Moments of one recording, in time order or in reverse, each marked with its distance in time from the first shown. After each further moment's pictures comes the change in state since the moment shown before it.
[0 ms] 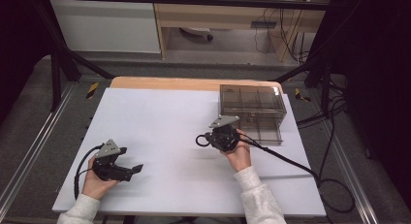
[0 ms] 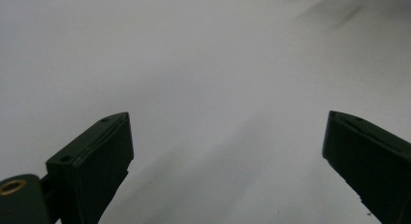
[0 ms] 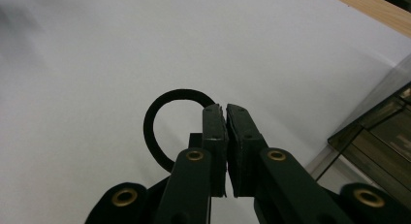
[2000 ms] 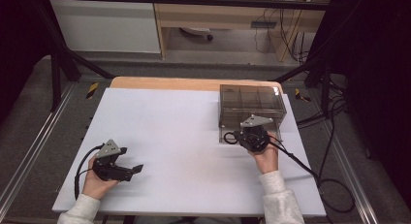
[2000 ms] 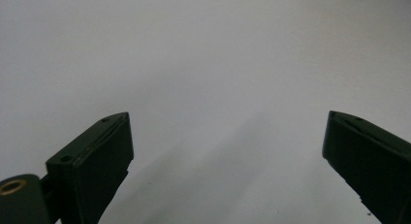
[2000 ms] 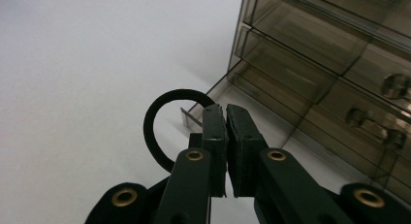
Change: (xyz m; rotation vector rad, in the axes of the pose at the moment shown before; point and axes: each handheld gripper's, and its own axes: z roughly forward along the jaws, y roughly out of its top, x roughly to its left) left arm -0.001 0.000 0.001 0.002 0.000 -0.001; right arm -0.051 -0.041 -0.051 -0.003 -0.133 0.092
